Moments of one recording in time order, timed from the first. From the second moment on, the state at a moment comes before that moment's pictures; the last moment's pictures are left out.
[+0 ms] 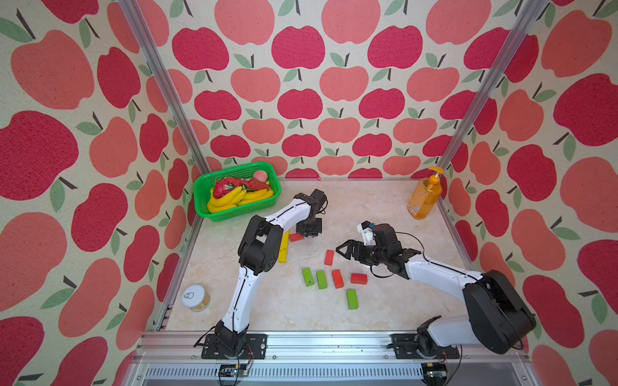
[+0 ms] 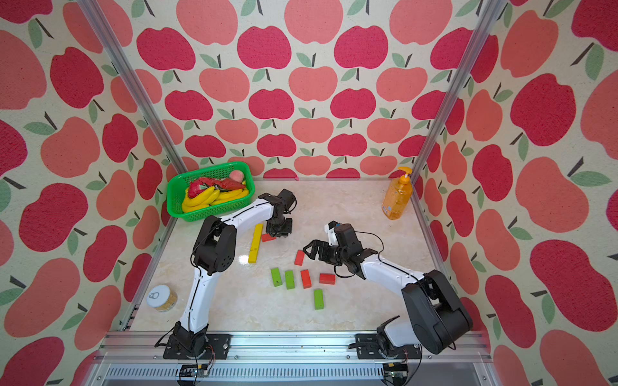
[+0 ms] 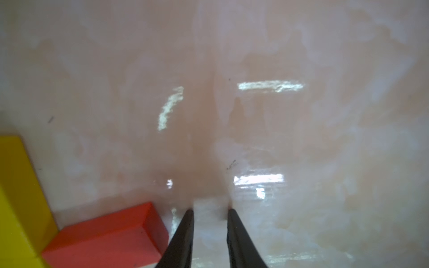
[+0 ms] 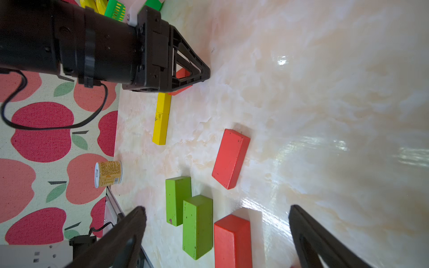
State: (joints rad) left arm -0.56 2.32 1.91 -1.01 0.00 -0.50; right arm 0.59 1.40 0.65 0.02 -0.43 0.70
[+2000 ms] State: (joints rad) left arm -0.79 2.13 1.65 -0.98 0.07 -0.47; right arm 0.57 1.30 0.60 0.00 -0.40 0.69
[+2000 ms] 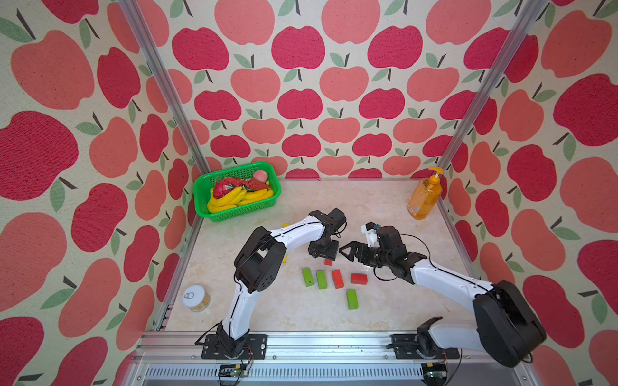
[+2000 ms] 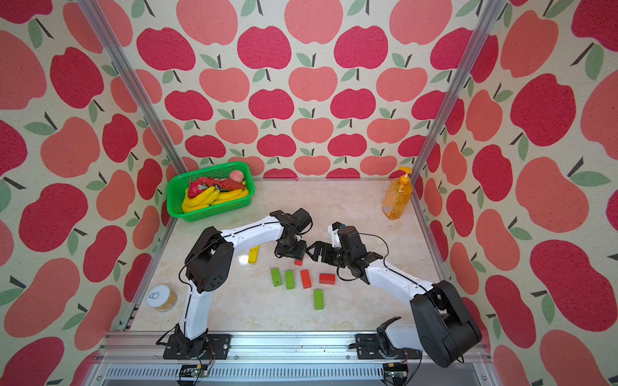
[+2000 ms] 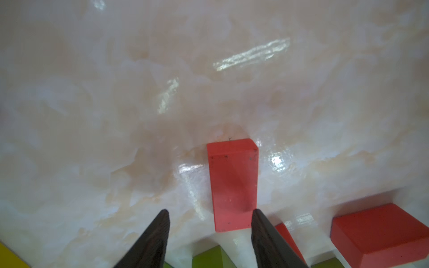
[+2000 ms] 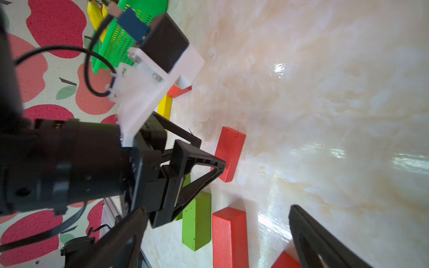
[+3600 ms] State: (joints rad) left arm -0.60 2.02 1.42 -0.87 0.05 -1.20; right arm 0.42 1.20 0.50 -0.05 -0.48 0.65
